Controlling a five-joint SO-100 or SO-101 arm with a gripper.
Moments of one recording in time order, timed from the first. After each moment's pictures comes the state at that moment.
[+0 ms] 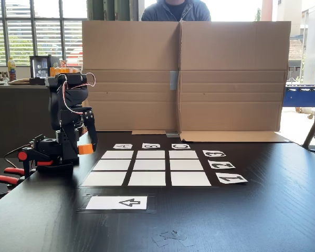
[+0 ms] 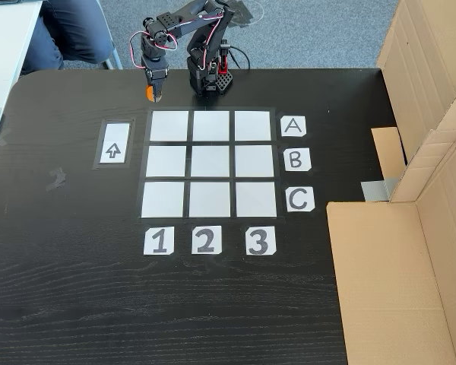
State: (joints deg) arm 53.1 123.2 125.4 82.2 3.8
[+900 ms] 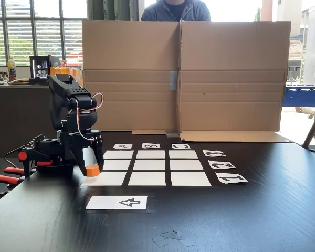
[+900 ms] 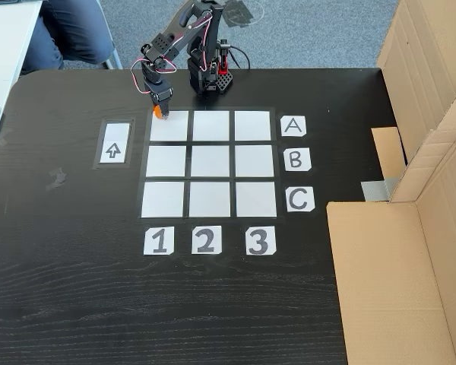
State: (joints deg) arm 46.1 106.6 131.4 66.5 -0.8
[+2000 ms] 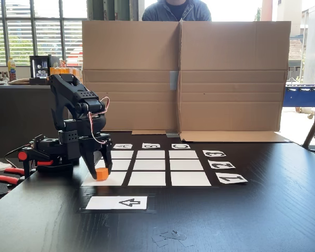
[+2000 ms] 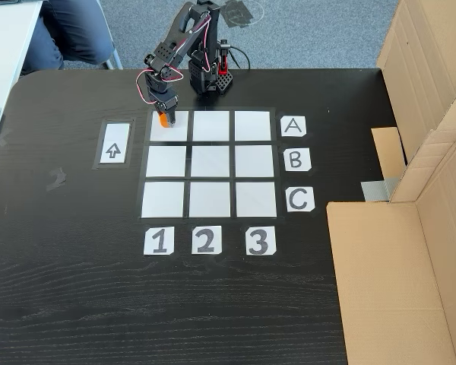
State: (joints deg) arm 39.3 102.7 131.6 62.9 -0.8
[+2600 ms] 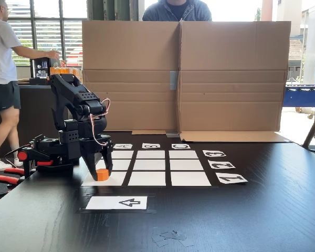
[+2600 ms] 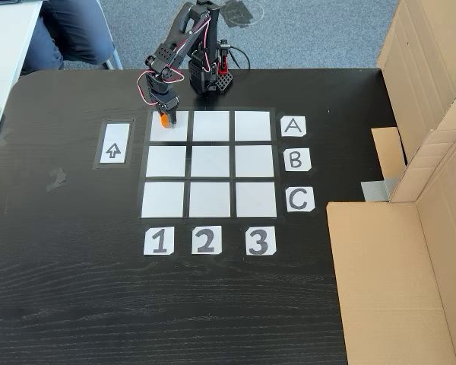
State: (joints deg) arm 38.8 102.2 132.9 61.6 -0.8
